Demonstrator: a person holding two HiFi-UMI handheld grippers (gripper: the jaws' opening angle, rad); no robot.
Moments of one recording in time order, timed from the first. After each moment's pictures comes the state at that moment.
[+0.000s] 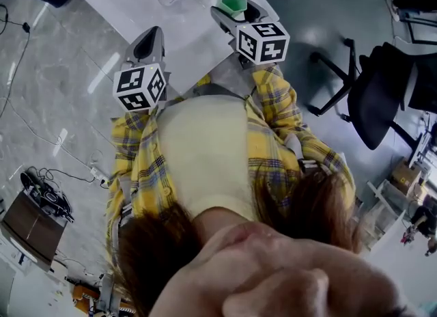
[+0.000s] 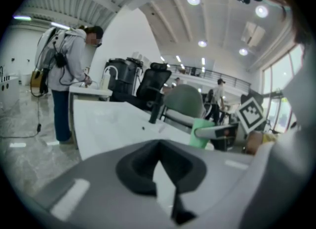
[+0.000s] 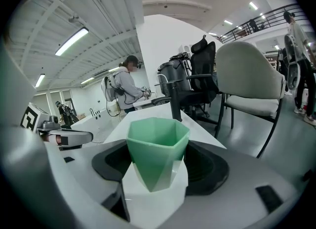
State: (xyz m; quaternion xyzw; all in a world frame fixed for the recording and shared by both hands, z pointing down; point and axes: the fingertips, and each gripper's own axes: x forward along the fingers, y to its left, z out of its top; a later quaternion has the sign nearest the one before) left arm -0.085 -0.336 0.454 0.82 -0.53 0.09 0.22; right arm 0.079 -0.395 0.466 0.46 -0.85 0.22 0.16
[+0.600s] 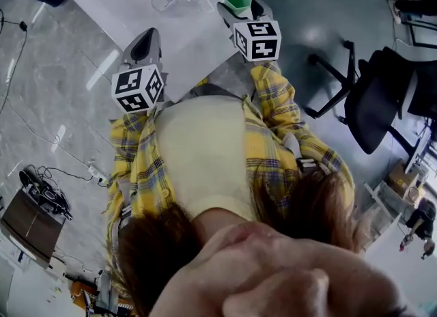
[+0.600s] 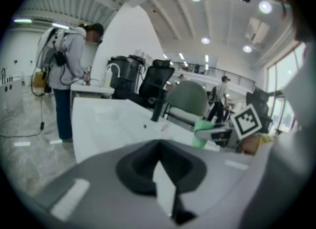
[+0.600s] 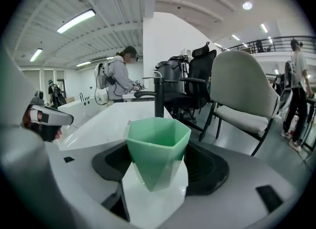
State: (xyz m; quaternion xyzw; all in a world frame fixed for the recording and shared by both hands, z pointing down) left arm -0.077 -0.353 0.468 0.80 -0.54 0.11 0.22; right arm 0.117 -0.432 0.493 0.50 -0.83 0.14 0.21
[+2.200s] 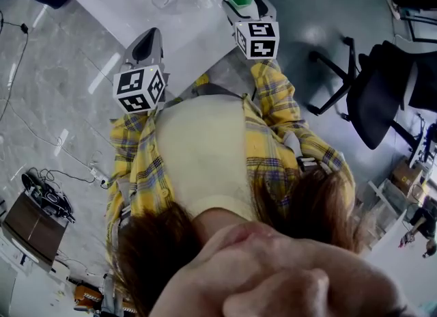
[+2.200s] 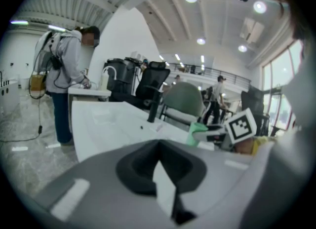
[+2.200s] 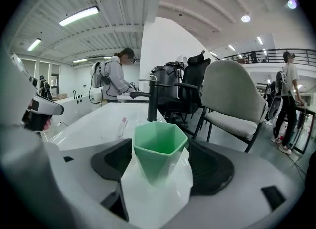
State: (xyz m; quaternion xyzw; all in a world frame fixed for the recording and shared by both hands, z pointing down) left arm -0.074 -0.336 0.456 0.82 -0.53 0.11 0.21; right arm 0.135 -0.422 0.492 0.54 -0.81 0.10 0.21
